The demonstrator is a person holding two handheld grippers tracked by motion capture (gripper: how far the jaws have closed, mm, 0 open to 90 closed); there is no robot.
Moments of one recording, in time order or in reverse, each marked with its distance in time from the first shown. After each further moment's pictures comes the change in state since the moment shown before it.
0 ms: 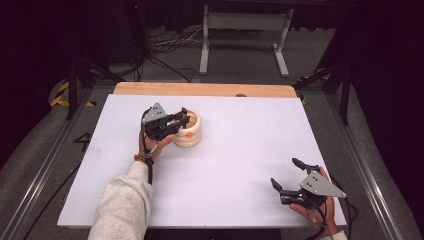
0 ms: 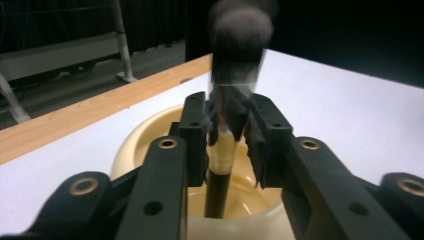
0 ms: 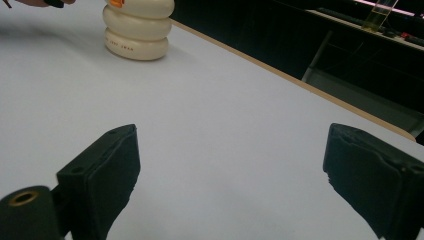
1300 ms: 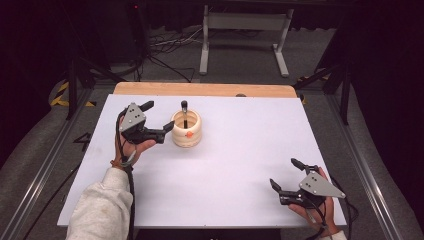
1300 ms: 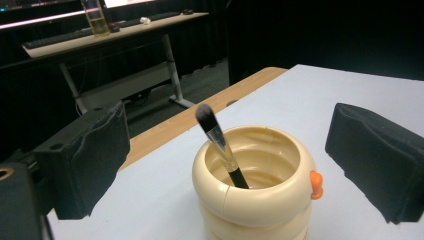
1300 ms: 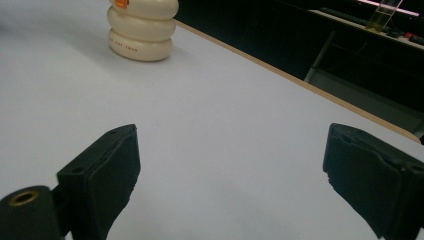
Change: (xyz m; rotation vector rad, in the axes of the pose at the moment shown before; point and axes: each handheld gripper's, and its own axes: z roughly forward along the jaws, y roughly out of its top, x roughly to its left) left arm -0.011 0.025 -0.071 -0.077 0.163 0.124; right arm 0.002 0.002 0.000 0.001 0.010 -0.001
